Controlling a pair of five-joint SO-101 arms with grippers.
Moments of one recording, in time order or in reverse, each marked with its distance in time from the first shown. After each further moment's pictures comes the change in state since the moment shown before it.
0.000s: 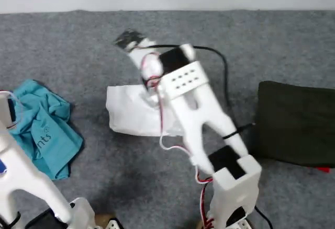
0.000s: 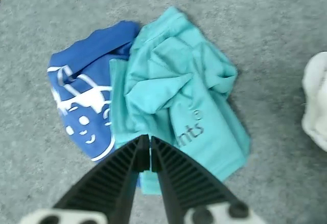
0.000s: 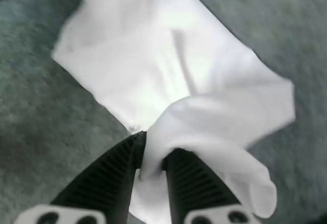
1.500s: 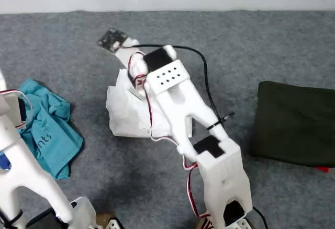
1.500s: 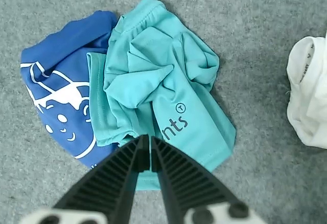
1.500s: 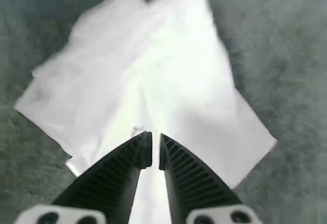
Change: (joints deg) left arm 1.8 -0.1 3.7 0.0 0.9; right arm 0.6 15.4 -11.3 -6.2 5.7
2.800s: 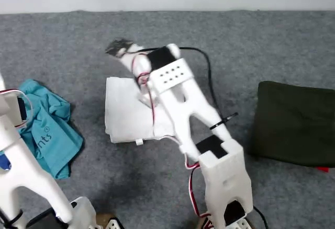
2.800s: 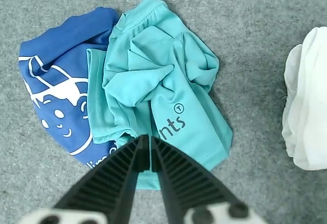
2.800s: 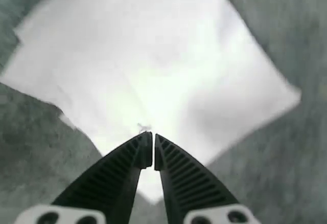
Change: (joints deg) left arm -0.1 0.0 0.0 0.0 2.6; right arm 1.8 -3.0 0.0 11.8 -2.5
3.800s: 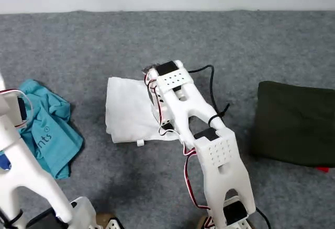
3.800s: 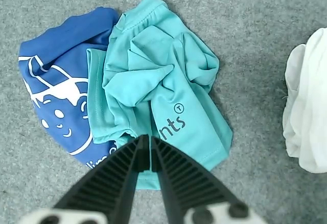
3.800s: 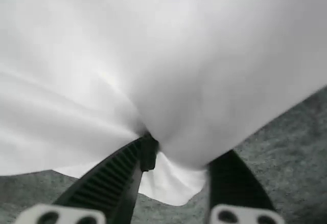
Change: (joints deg) left arm 0.0 0.0 0.0 0.0 0.0; right arm 4.2 16.7 9.1 -1.9 -19.7
